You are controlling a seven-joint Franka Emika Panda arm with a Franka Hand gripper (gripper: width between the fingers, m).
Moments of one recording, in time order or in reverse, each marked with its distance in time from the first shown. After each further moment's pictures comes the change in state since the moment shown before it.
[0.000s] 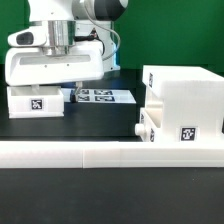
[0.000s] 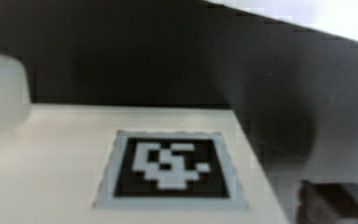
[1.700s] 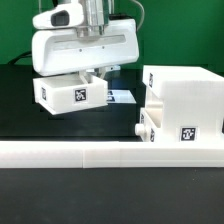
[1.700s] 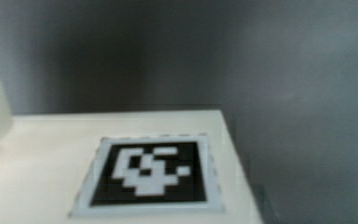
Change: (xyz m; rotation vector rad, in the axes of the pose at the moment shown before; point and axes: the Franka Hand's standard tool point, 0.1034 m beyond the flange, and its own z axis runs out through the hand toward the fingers) arm 0.093 -0.050 -0.034 0.067 -0.023 -0.175
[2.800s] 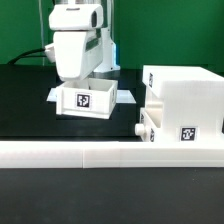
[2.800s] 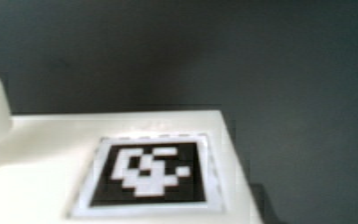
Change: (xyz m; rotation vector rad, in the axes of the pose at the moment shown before) arm 0.009 0.019 0.001 -0.011 -0.058 -0.965
